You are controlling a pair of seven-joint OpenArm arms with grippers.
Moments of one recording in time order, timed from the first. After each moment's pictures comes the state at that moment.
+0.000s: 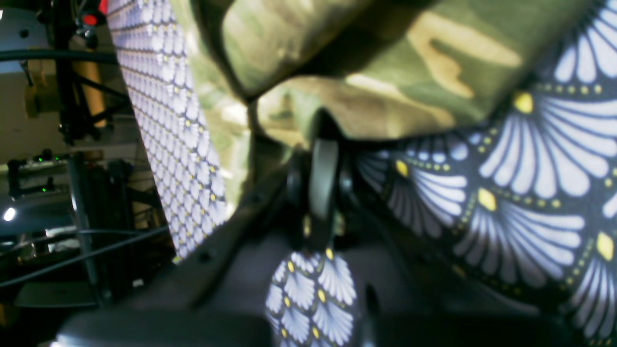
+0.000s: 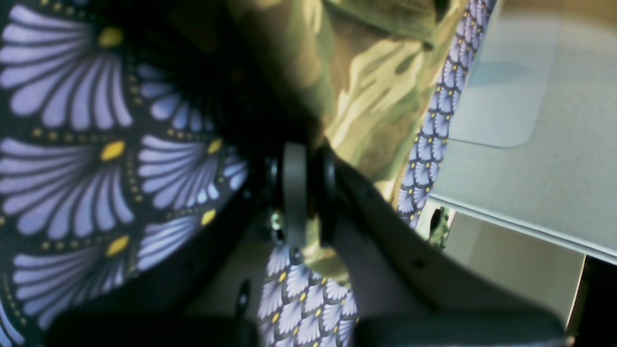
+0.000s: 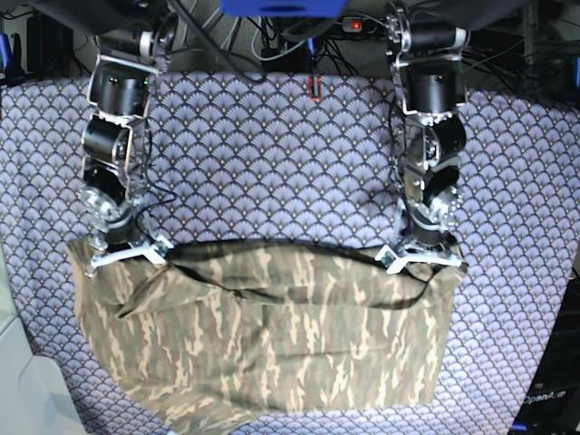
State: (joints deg) left arm -13.8 1.2 -12.7 61.8 66.1 -17.0 11.6; right arm 13.0 2.1 20.7 62.5 -83.9 23.3 -1.2
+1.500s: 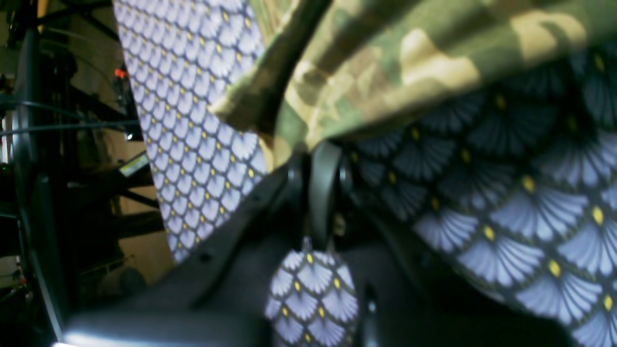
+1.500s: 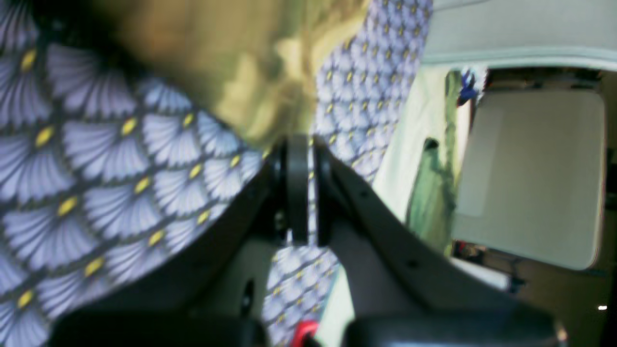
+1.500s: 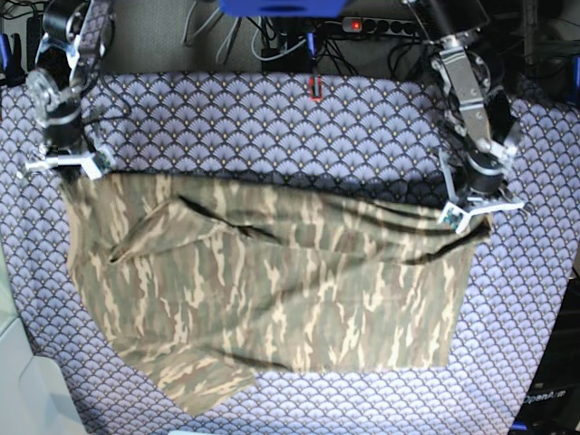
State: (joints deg) left arm 4.5 2.1 -25.7 96.7 47.7 -38.1 18.7; right arm -19.7 4.8 27.5 99.4 -59.4 27.6 -3.1
